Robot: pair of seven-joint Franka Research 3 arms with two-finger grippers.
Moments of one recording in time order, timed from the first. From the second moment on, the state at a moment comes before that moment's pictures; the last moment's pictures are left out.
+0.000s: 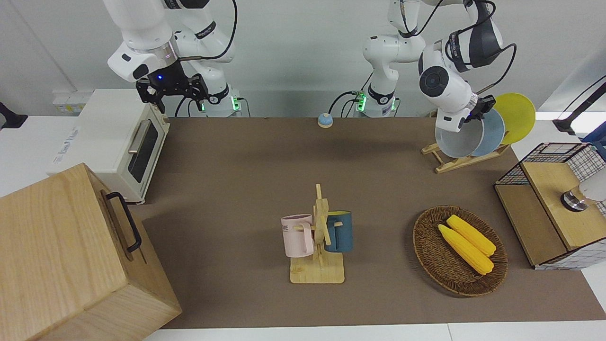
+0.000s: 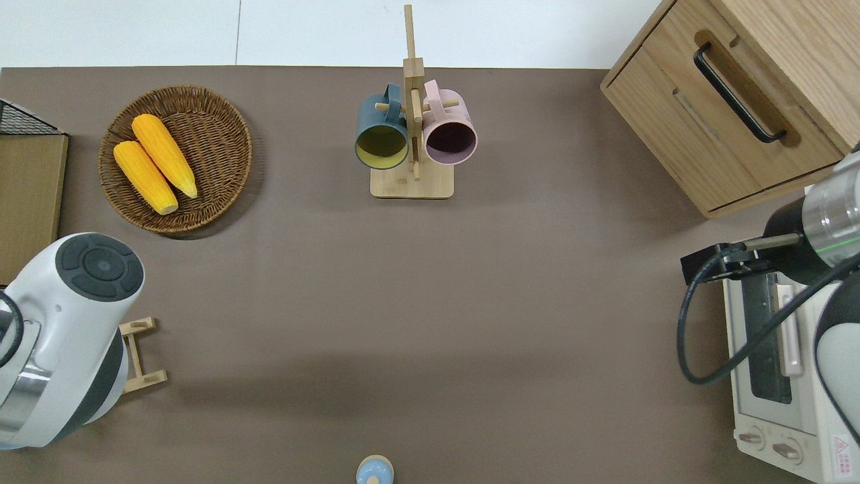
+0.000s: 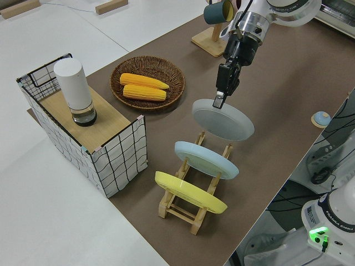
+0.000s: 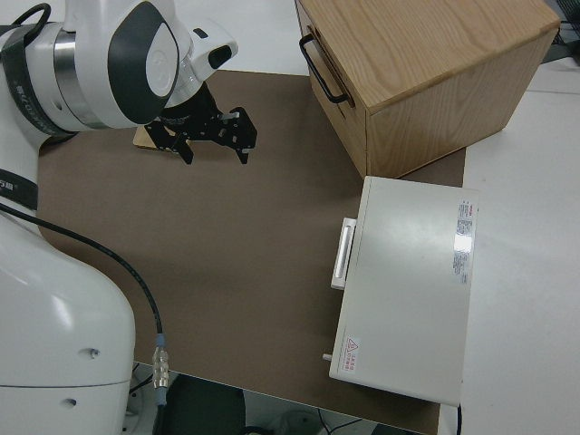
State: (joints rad) left arm -0.03 -0.13 -0.08 -2.13 0.82 1.54 -0.33; right arm -0.26 0.02 0.38 -1.48 -0.03 1.38 0.04
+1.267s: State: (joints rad) left arm -0.04 -0.04 -0.08 -2.15 0.82 1.54 -0.41; right arm -0.26 0.02 0.38 -1.48 -0.03 1.38 0.04
